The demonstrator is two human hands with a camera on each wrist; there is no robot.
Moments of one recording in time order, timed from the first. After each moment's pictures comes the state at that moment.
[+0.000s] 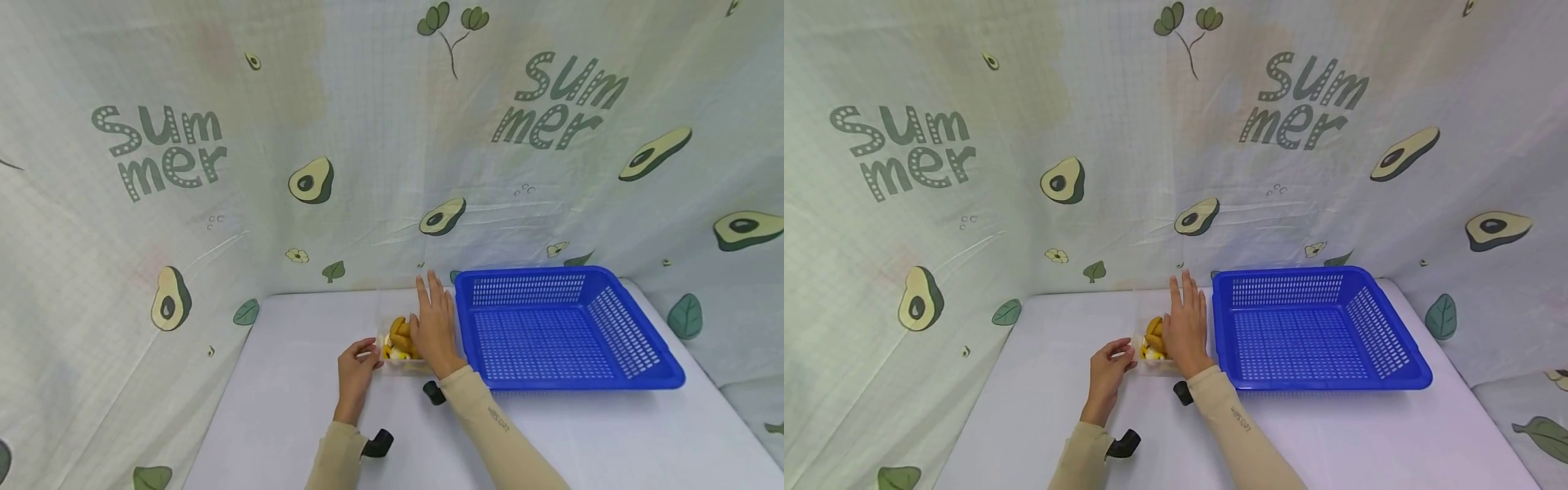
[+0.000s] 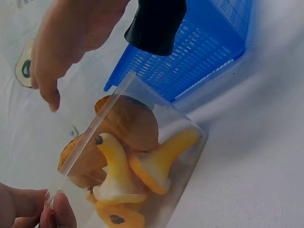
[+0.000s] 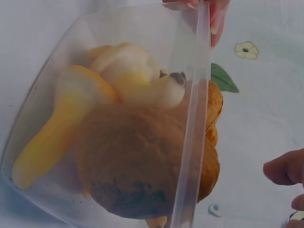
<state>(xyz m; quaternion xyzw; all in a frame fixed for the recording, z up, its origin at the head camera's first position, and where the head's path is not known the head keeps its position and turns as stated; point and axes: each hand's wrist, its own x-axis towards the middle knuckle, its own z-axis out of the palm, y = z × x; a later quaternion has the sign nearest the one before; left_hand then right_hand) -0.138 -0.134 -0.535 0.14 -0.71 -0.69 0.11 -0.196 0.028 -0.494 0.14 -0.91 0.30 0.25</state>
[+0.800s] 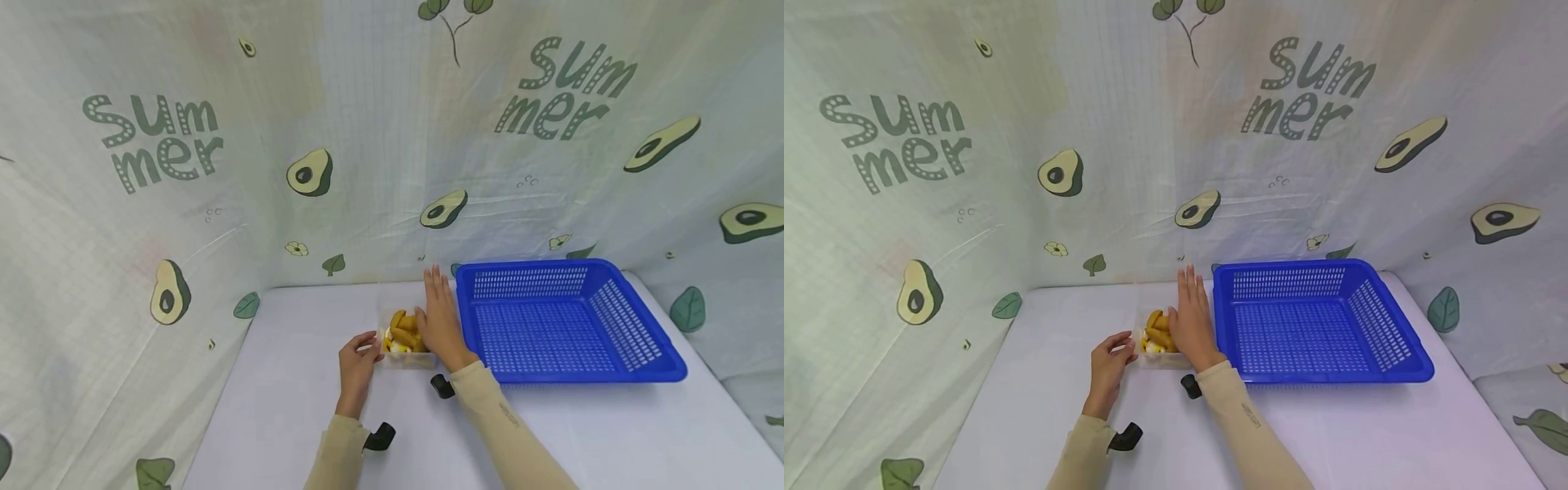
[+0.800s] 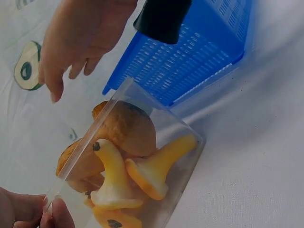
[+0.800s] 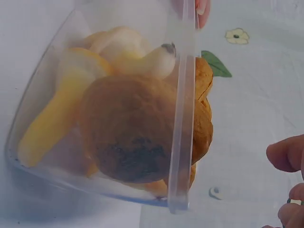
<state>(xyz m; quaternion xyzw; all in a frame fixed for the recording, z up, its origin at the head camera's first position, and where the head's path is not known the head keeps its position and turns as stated) -0.120 -0.122 -0.494 0.14 -0.70 -0.70 0.10 -0.196 0.045 -0.492 0.17 -0.89 0.39 0.15</state>
